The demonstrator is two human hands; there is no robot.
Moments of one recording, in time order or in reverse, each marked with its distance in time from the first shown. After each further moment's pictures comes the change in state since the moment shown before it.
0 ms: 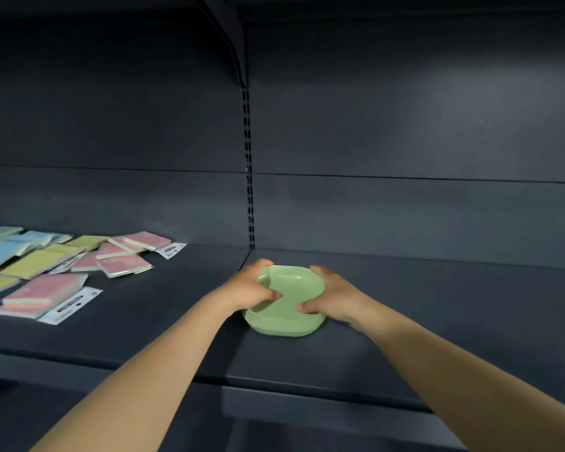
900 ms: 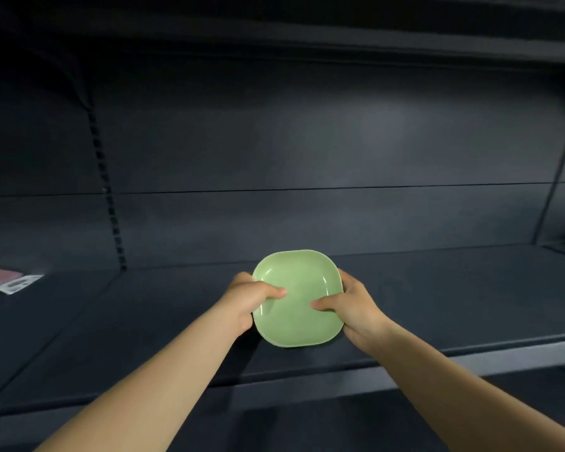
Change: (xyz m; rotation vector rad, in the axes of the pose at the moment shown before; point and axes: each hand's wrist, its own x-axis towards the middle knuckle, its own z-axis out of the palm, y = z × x) left_hand -0.055 0.203 0.164 -0.772 -0.106 -0.057; right_hand -0.154 0.142 -0.166 0.745 0.354 -0.062
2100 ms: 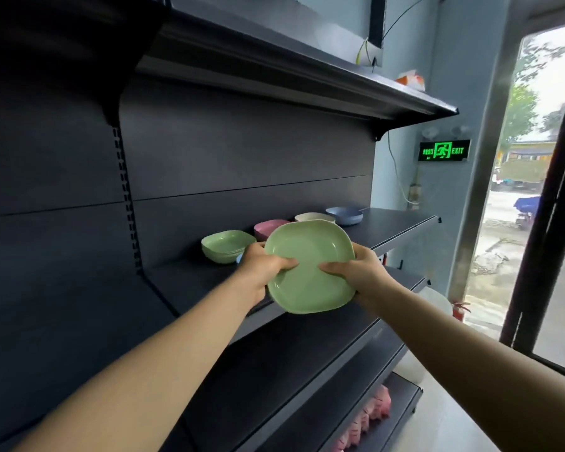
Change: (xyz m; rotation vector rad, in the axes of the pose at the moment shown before) left_hand -0.045 0.048 0.951 -0.003 -0.591 0.232; right_hand -0.152 -0.115 -0.897 -0.092 0.692 -0.217
